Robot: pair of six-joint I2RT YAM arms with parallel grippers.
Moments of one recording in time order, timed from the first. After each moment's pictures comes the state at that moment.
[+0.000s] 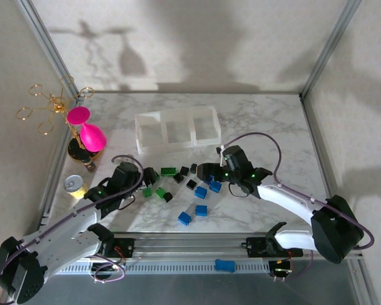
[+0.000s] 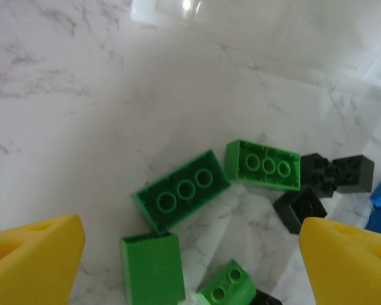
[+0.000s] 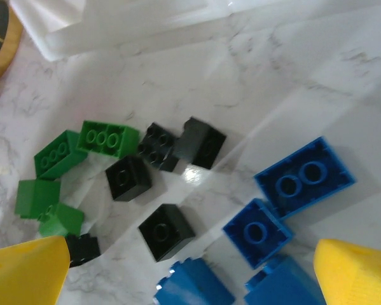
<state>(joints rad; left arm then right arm) -0.56 0.89 0.48 -0.38 -0.22 -0.82 0.71 1.26 0.68 -0.17 -0.15 0.59</state>
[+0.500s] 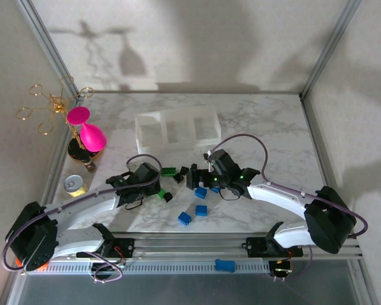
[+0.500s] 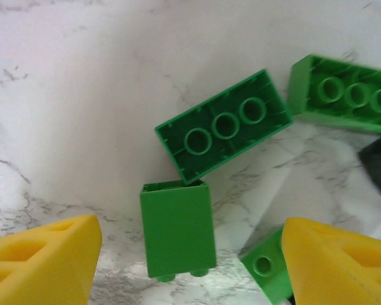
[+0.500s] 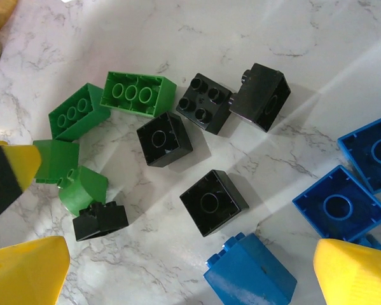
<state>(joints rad) -0.70 1.18 0.60 -0.56 -0.33 -0.90 0.84 1.34 0.73 -0.21 -0.13 0.64</state>
